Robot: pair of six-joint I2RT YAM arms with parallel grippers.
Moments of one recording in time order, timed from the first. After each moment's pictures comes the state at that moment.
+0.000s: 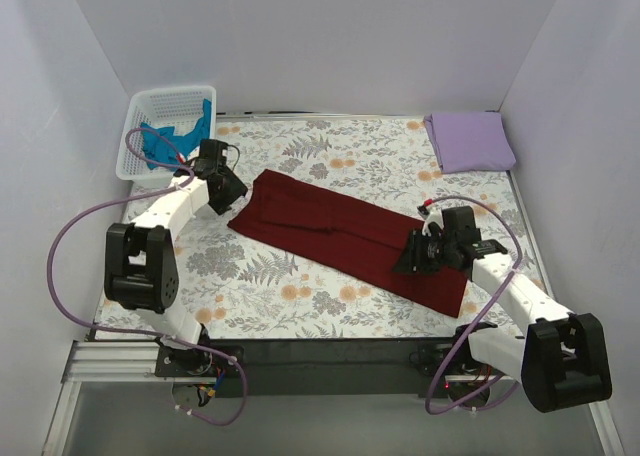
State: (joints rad) left arm -0.12 1.70 1.19 -0.53 -0.11 -0.85; right arm 0.22 1.09 0.49 -0.43 -0.55 0.31
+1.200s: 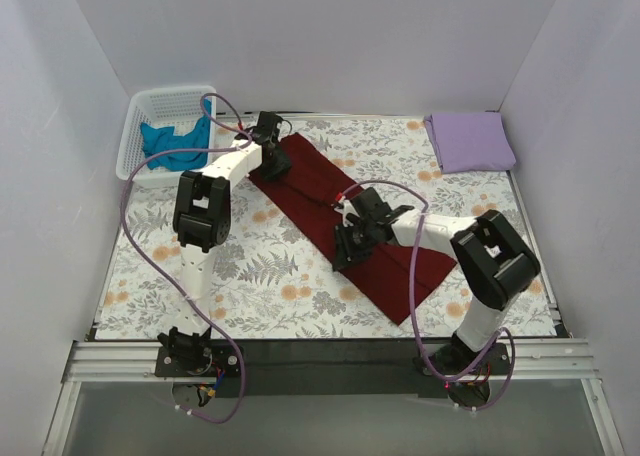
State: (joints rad) left arm -0.30 2.28 1.82 -0.59 -0.15 -0.80; right arm 0.67 1.69 0.90 -0.29 -0.45 0.36
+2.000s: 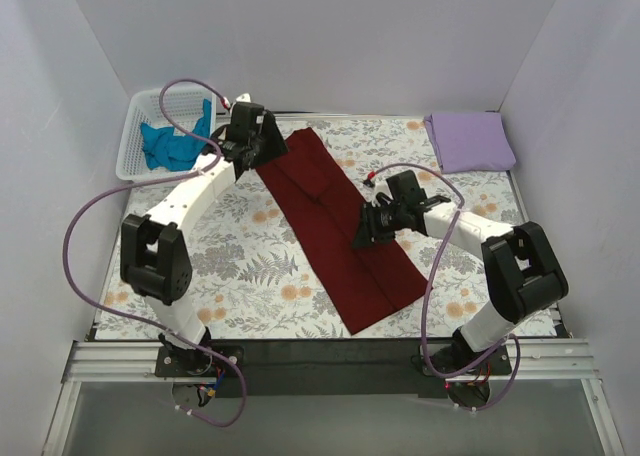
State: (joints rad) left arm -0.34 1.80 1.58 -0.41 -0.12 -0.66; right arm 0.48 1.61 0.96 -0.28 -0.58 0.31
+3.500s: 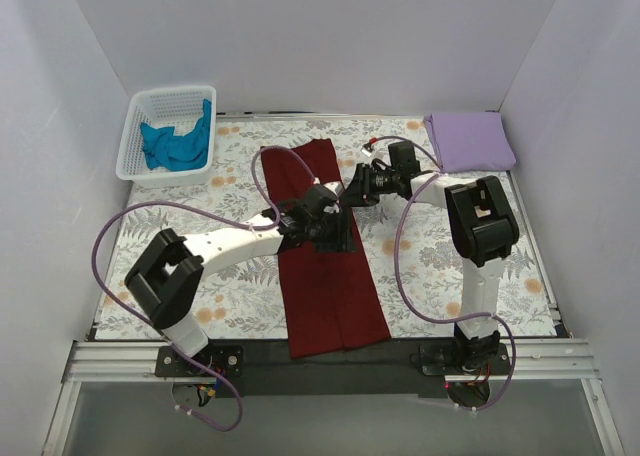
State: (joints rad) left arm -0.84 1.63 1.08 -0.26 0.12 -0.75; right arm 0.33 2.03 1.26 0.03 -0.91 0.50
